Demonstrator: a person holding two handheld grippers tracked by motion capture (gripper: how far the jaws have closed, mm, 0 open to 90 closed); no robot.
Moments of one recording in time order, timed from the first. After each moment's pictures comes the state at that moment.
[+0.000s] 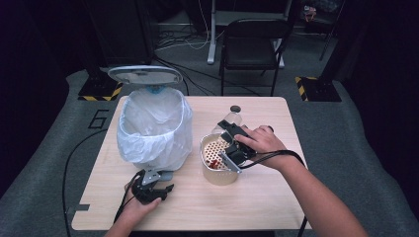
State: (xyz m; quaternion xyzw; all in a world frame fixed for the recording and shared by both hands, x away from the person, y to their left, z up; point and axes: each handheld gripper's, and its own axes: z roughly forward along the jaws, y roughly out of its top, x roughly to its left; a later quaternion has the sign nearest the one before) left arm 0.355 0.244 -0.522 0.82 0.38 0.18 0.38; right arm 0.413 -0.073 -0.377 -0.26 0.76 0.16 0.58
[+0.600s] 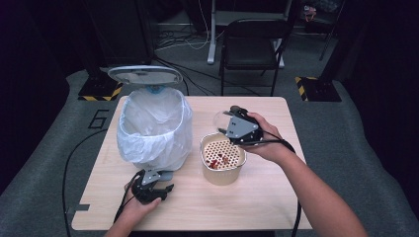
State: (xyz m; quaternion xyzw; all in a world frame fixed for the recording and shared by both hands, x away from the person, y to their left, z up) left arm 0.356 0.245 -0.522 0.82 0.38 0.18 0.38; right arm 0.438 -0.086 -0.331 0.00 0.85 0.36 0.40
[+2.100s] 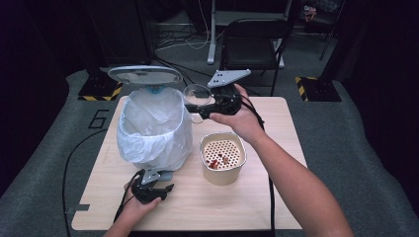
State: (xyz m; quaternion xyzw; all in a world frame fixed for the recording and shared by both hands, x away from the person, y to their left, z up) left arm 0.357 0.245 -0.521 0.82 0.38 0.18 0.39; right arm 0.465 -0.024 -0.250 0.16 0.82 0.54 0.14
